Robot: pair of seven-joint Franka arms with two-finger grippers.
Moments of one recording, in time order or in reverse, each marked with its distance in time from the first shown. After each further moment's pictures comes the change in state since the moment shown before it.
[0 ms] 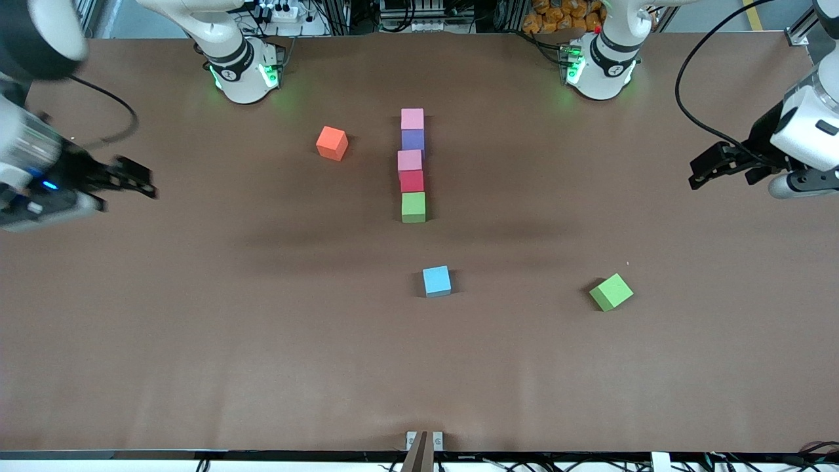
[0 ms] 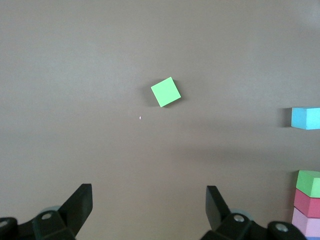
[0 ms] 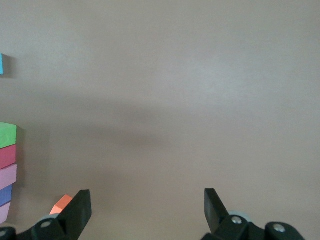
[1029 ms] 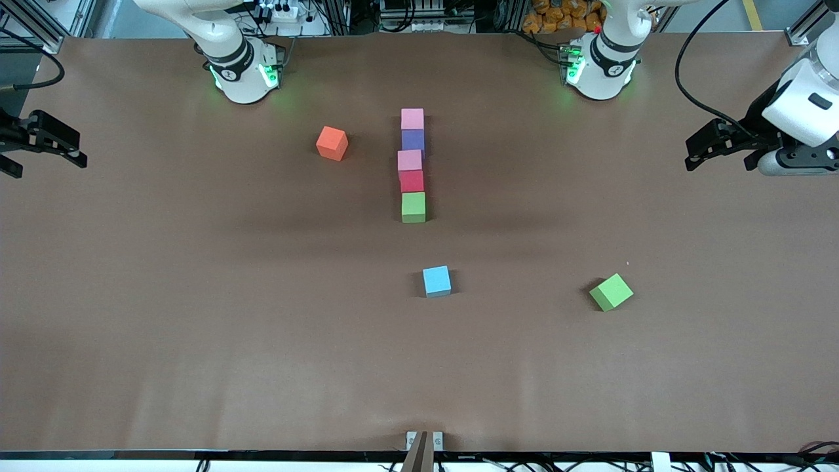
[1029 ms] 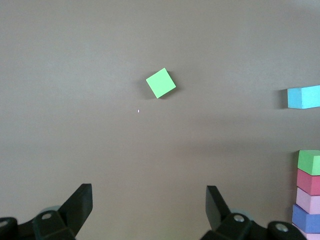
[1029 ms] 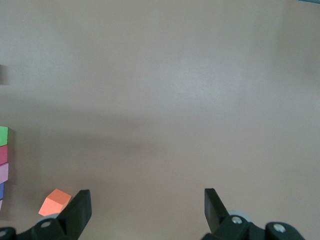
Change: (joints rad) left arm 0.008 -0.033 -0.020 0.003 0.000 -0.049 0.064; right arm 0.109 0.013 -0.131 0.174 -0.059 -0.136 0.002
